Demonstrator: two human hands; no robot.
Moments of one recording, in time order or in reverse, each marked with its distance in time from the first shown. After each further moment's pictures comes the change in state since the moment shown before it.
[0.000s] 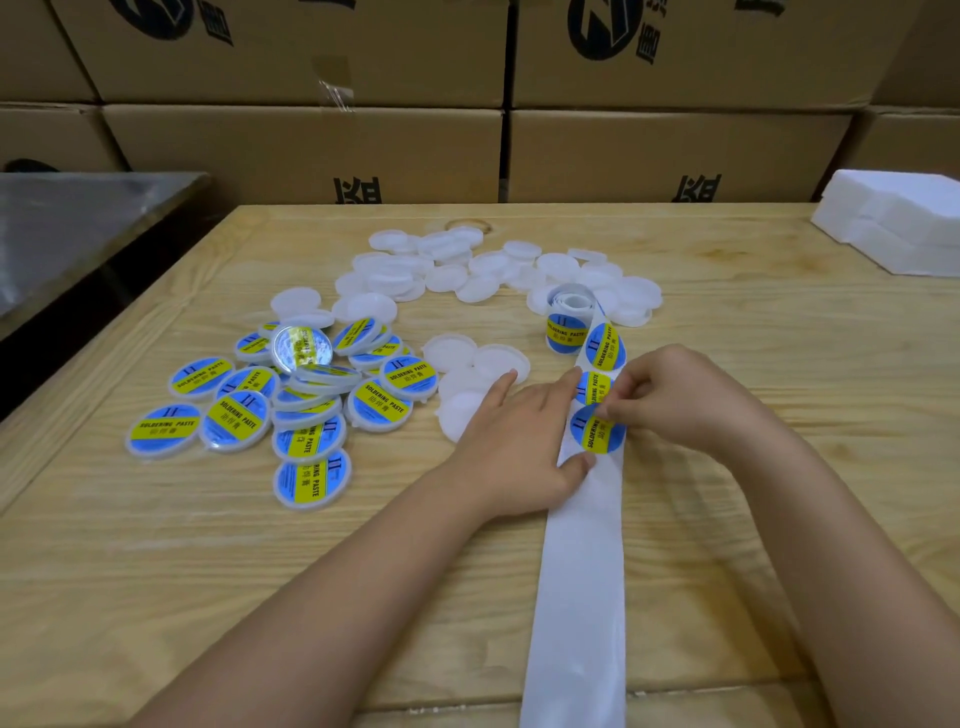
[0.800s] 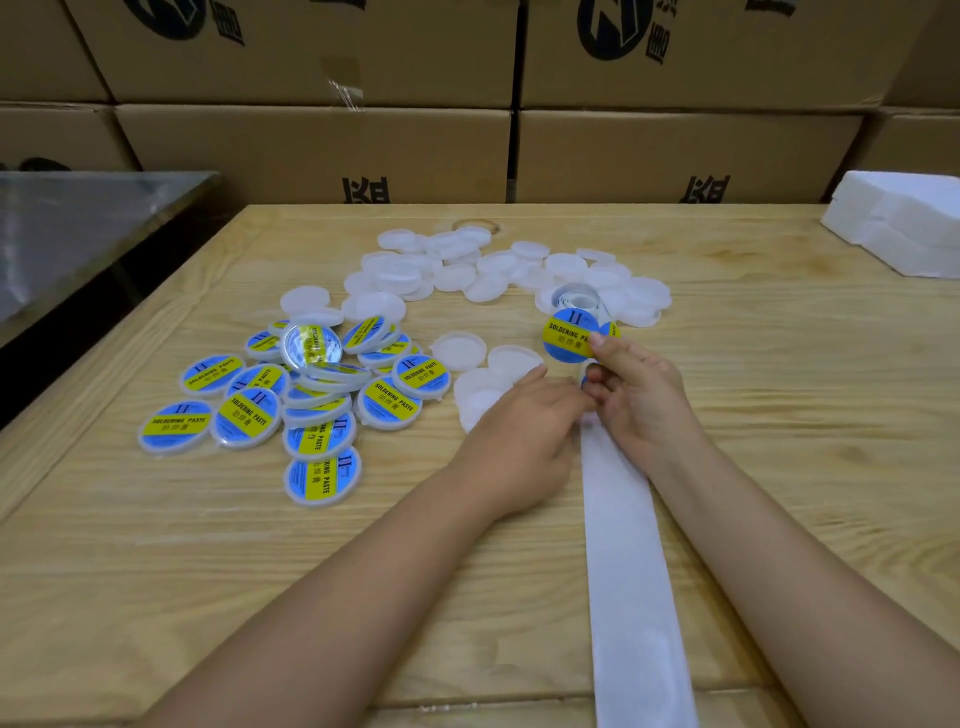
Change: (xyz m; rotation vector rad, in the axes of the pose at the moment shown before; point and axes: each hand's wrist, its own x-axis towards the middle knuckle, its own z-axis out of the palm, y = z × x) left_hand -0.005 0.000 -0.012 -0.134 0.115 0.144; right_hand 0.024 -0.012 0.053 1.457 0.174 0.059
